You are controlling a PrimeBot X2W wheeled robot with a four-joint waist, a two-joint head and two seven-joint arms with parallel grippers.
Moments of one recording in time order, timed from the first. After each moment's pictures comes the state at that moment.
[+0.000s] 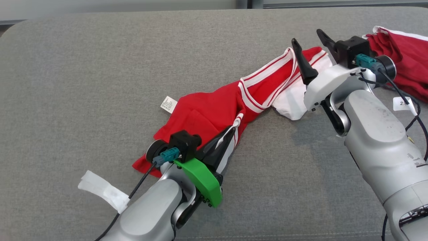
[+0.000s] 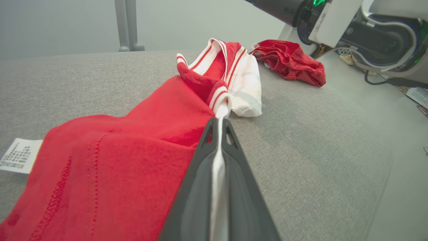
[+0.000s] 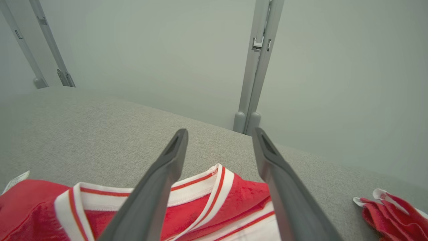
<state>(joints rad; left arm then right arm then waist) -0.52 0.04 -0.88 0.44 -0.67 -0.08 -0.26 -0.77 -0.17 0.48 0.77 0.26 0.05 -0.25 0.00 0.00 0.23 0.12</state>
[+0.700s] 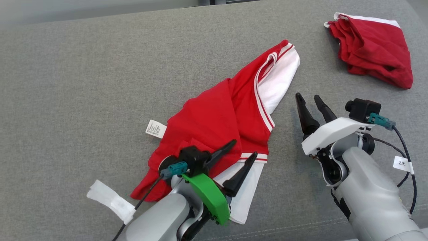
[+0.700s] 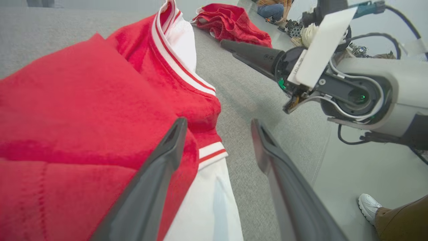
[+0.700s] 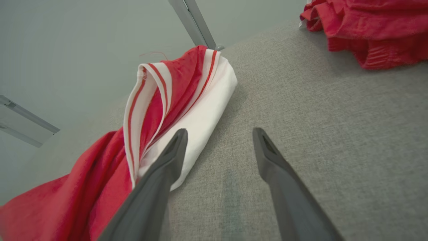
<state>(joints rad) -0.47 0.05 -0.98 0.41 -0.75 -0.10 -0.26 -0.51 -0.09 0.33 0.76 0.63 0.12 -0.25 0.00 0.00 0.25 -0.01</state>
